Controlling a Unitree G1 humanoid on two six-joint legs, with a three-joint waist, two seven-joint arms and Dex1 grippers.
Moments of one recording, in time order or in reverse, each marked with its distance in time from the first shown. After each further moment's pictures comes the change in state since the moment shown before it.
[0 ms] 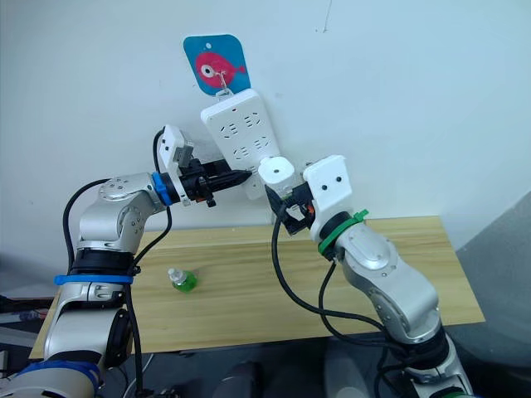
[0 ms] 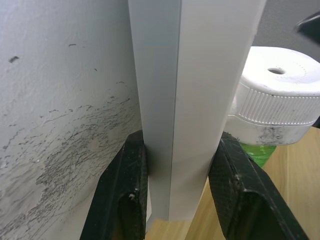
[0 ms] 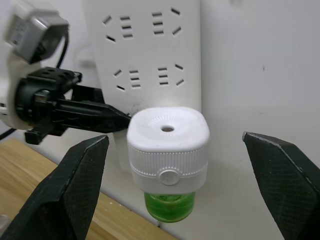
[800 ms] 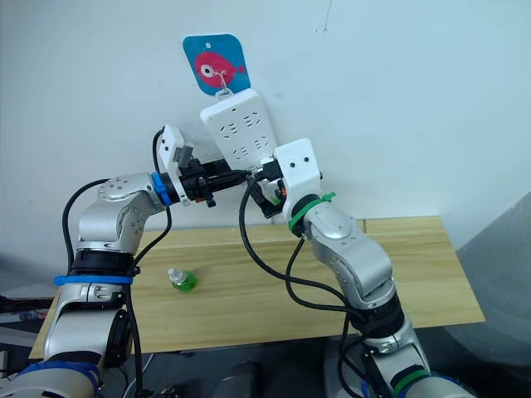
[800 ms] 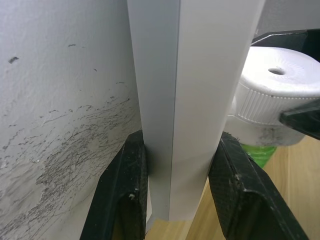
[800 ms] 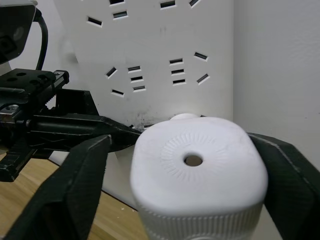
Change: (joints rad) left arm 0.005 0.000 0.001 -0.008 0.000 0.001 0.002; right arm -0.169 0.200 -0.029 0.254 -0.116 0.045 0.040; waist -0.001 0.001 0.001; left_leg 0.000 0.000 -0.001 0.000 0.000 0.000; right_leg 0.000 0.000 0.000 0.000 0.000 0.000
